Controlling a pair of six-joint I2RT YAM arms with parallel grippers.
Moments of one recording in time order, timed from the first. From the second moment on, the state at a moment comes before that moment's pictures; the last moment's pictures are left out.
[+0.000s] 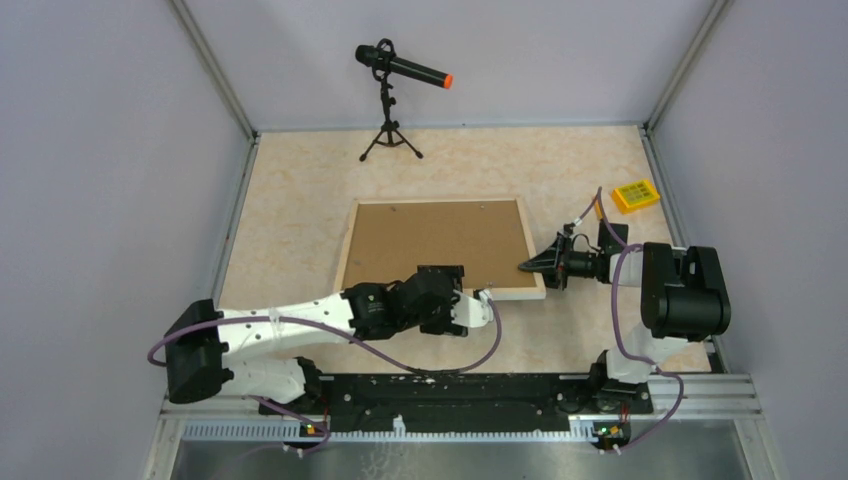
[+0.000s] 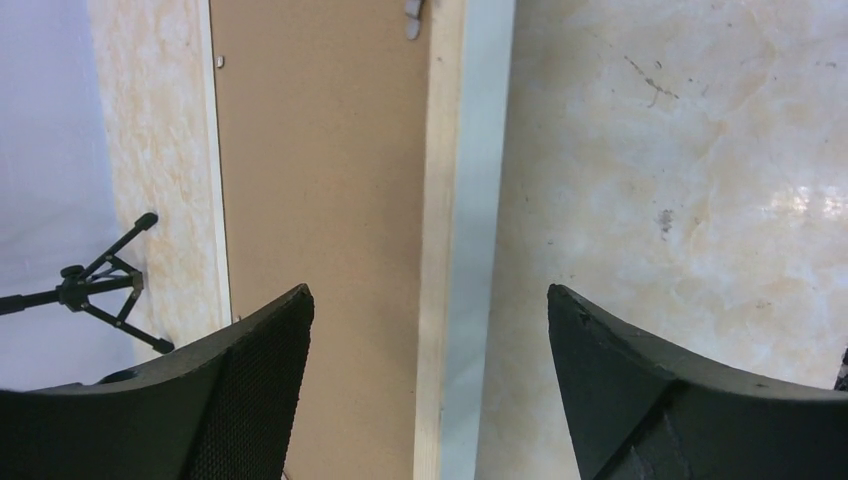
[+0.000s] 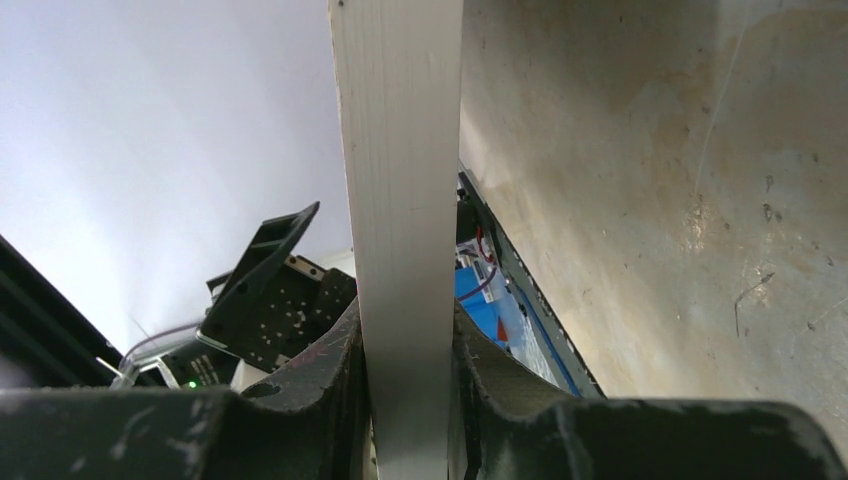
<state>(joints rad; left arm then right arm) -1.18 1.26 0.86 -0.31 -0.22 0.59 -0.10 1.65 0.54 0.13 -1.30 0.85</state>
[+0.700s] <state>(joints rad) -1.26 1.41 0.79 -0.18 -0.61 0.69 -0.10 1.64 0.58 0.02 -1.33 0.84</state>
